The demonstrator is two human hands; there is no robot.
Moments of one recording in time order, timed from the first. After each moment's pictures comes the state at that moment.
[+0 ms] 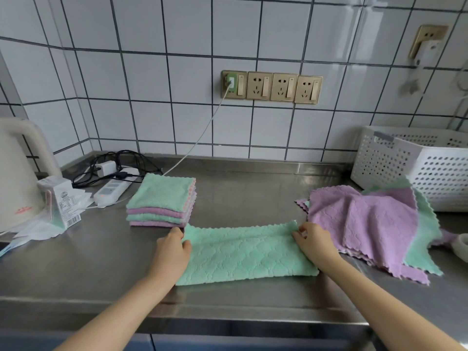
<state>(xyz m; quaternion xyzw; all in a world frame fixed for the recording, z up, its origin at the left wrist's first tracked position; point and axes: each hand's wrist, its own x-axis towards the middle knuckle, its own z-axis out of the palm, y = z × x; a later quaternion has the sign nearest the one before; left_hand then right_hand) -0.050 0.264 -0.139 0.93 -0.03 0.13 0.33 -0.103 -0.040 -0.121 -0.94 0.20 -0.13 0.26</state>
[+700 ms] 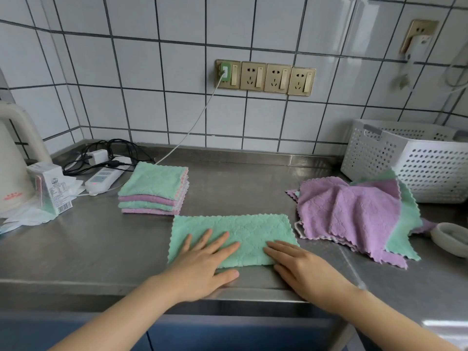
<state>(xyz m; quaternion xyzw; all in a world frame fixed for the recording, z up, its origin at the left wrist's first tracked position) -0.113 0.227 -0.126 0.93 -0.35 -0.09 0.05 -0.184 -0.029 -0.137 -0.98 -0.17 -0.11 0.07</state>
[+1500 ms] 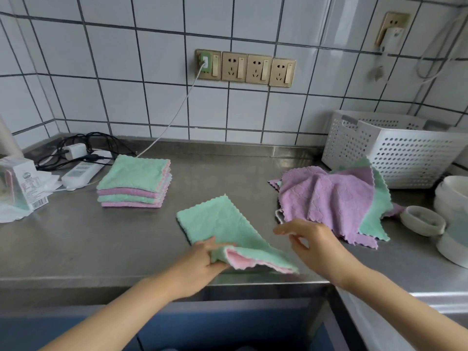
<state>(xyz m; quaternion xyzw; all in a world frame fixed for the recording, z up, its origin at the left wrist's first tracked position) -0.140 0.201 -0.124 0.84 -0.38 -0.12 0.37 -0.224 -0.045 -0.084 -0.95 -0.08 -0.19 0.24</state>
